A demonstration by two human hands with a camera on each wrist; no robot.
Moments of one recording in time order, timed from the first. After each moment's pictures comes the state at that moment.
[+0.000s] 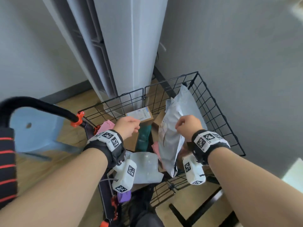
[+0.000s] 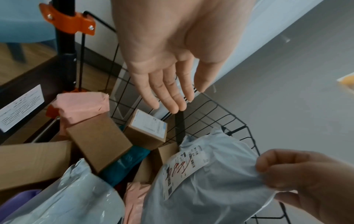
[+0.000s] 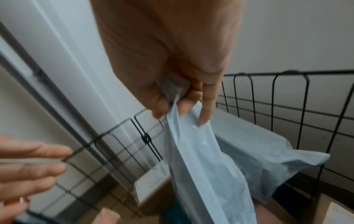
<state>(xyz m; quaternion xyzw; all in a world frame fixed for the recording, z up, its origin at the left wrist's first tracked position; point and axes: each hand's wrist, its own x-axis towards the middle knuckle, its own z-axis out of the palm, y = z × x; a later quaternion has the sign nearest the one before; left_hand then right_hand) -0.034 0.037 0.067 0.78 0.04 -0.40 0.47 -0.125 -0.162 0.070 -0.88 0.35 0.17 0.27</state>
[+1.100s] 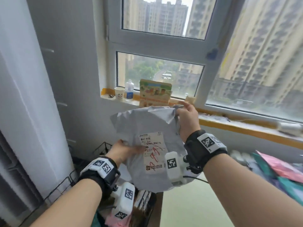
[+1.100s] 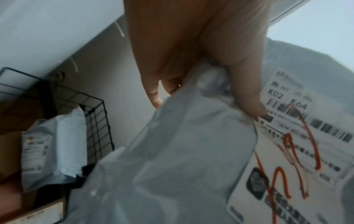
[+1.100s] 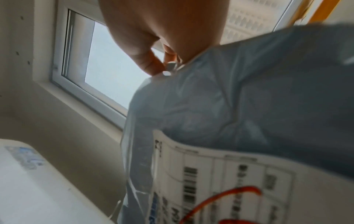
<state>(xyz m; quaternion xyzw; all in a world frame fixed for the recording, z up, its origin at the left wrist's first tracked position) -0.199 -0.044 0.320 0.64 -0.37 -0.47 0.48 -0.378 -0.130 0.422 -0.47 0.42 -0.56 0.53</state>
